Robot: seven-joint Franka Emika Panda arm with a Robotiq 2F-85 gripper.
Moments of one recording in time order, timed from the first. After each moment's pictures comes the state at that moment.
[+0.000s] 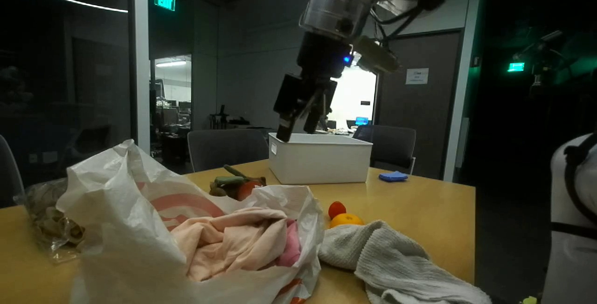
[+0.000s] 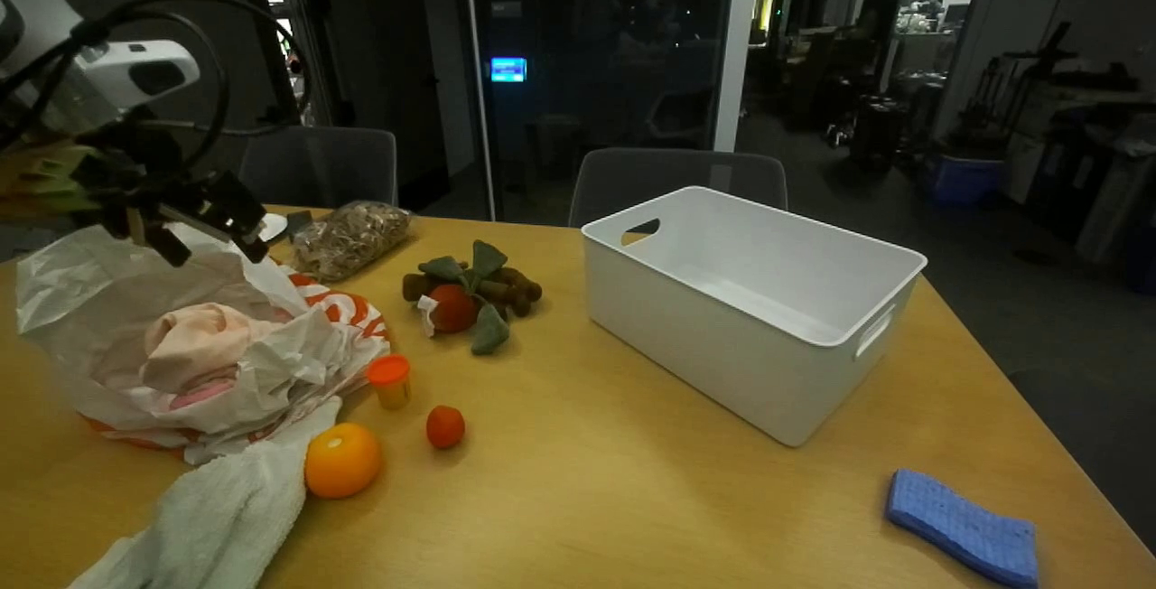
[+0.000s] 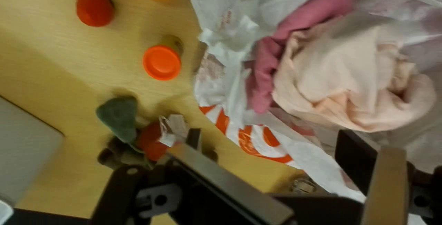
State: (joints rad) arm 0.21 -0.67 0.27 -2.57 0.01 2.25 0.15
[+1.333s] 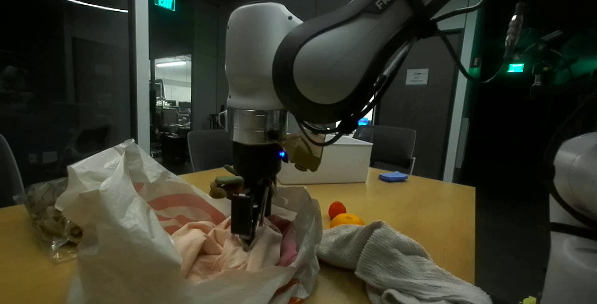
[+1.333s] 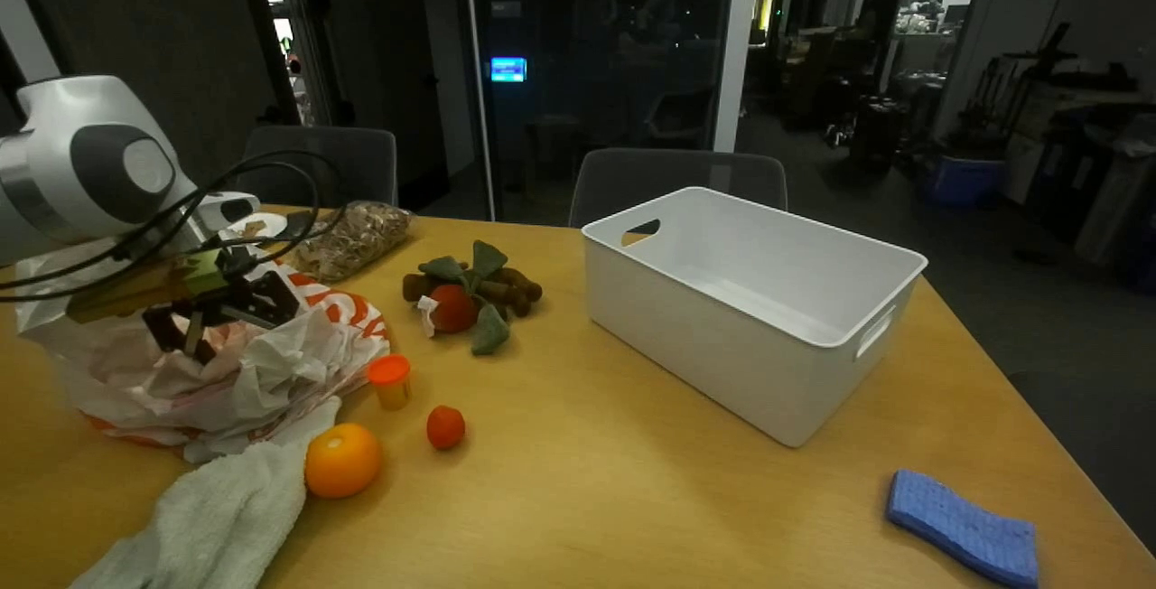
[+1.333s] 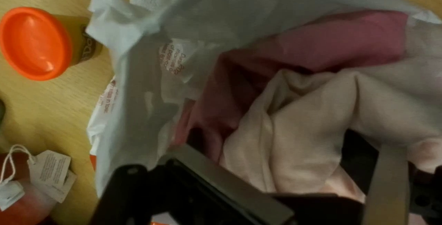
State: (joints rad) arm 0.24 -0.11 0.34 -2.44 -0.21 2.36 0.10
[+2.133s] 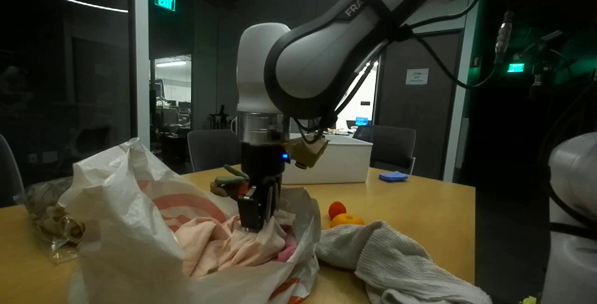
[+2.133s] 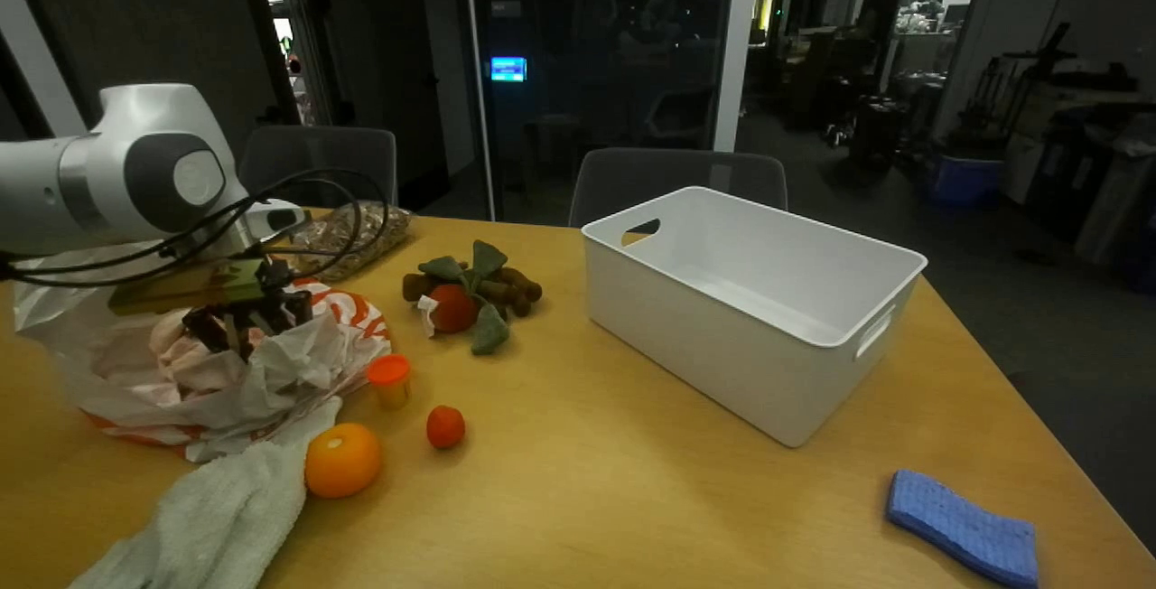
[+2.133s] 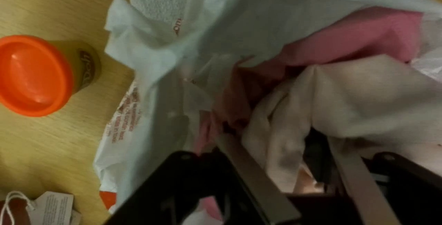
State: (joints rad) arm 0.24 -0.07 0.26 -2.43 -0.08 2.36 0.02
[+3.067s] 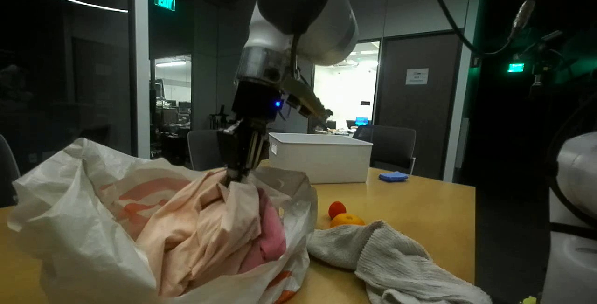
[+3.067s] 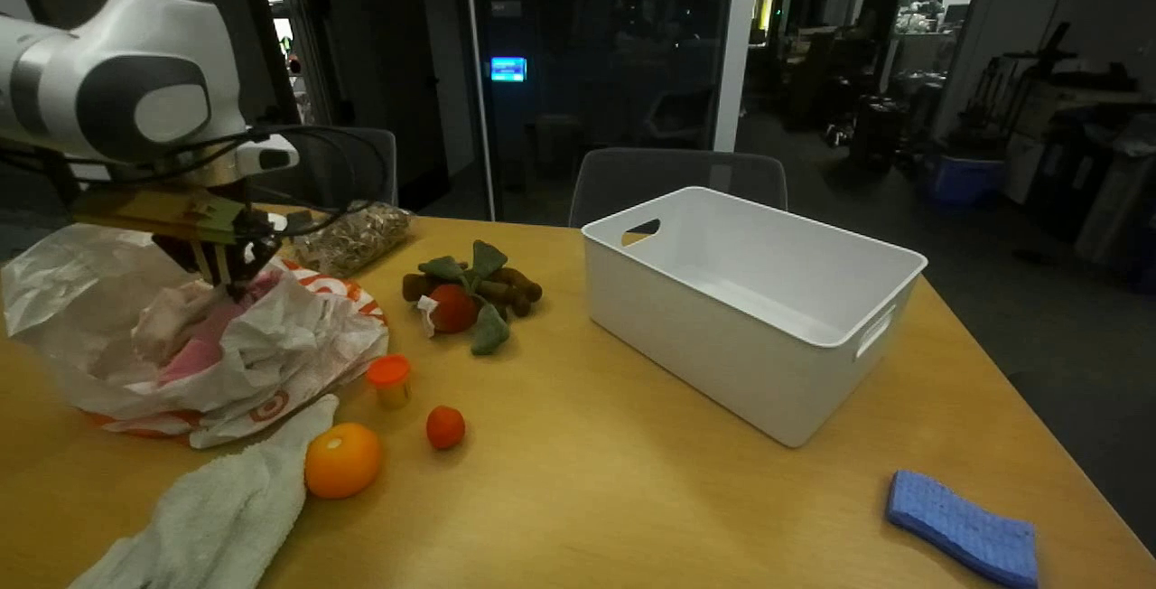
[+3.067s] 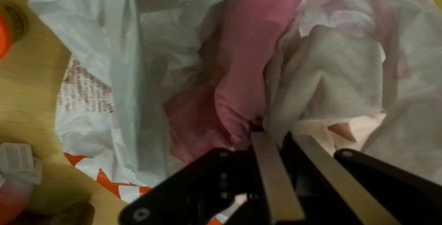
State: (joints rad) arm 0.25 -0.20 0.23 -2.33 0.32 2.26 -0.16
